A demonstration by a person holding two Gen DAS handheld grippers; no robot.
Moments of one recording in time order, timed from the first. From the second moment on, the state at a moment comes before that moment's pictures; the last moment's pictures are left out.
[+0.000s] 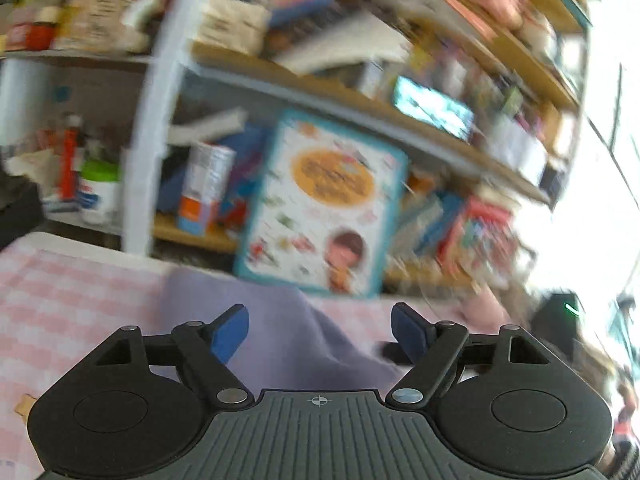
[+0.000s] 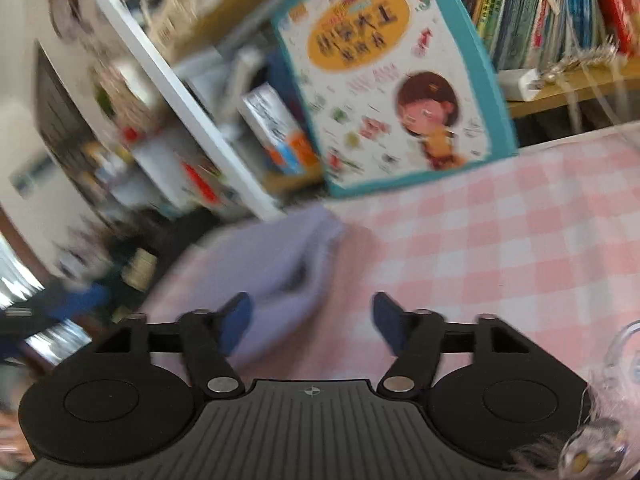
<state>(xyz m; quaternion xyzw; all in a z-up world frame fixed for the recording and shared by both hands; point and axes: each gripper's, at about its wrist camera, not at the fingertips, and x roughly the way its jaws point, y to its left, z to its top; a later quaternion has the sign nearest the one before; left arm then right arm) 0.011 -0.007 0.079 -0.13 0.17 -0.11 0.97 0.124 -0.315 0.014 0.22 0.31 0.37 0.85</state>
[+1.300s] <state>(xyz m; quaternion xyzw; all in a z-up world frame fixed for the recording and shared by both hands) 0.014 0.000 0.032 -0.03 0.23 -0.03 0.97 0.127 -0.287 -0.011 0.26 0.38 0.39 0.80</state>
